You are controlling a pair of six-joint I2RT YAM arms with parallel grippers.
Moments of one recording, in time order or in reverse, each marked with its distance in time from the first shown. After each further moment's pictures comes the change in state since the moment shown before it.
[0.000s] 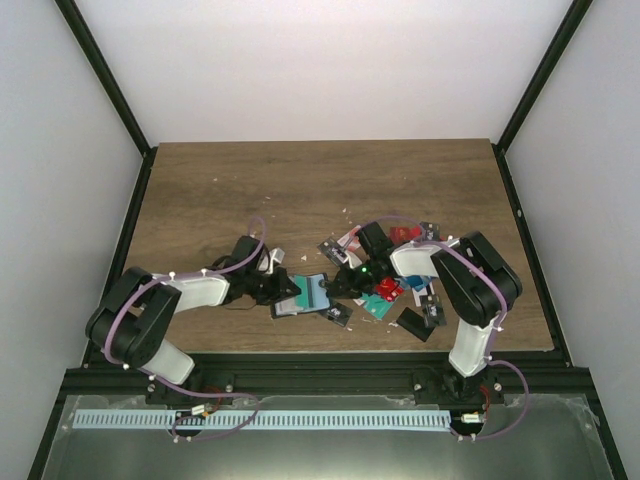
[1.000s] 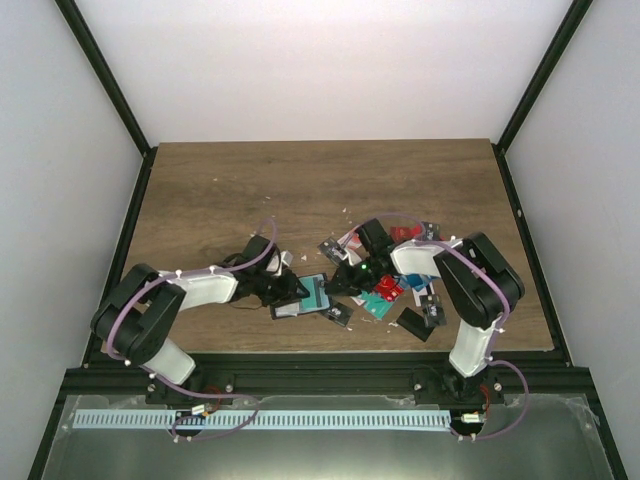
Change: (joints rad) left arm -0.074 0.046 0.053 -0.039 -0.037 -0.044; right arm -0.001 -0.005 0.016 -0.015 -0.013 0.014
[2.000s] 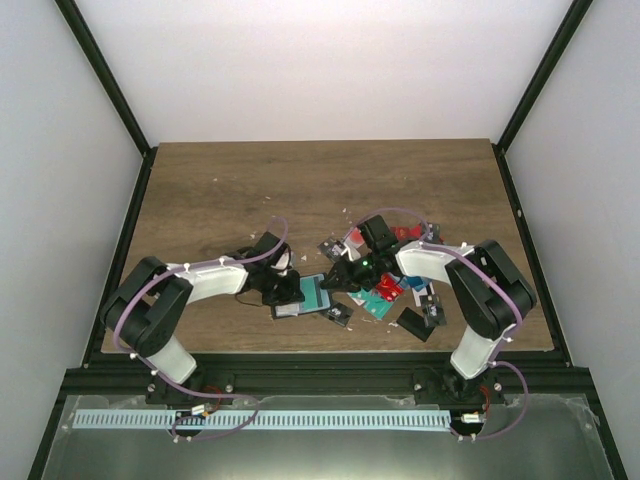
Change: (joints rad) left arm -0.041 0.043 0.133 -0.270 -0.124 0.088; right arm 0.008 -0.095 -0.007 0.018 -0.040 0.020
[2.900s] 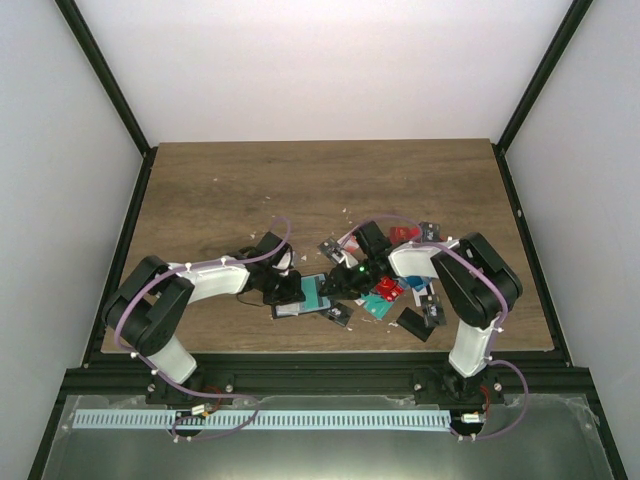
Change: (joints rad) left arm -0.014 0.013 0.012 0.002 -0.023 0.018; right arm 0.021 0.093 0.000 0.012 0.005 -0.013
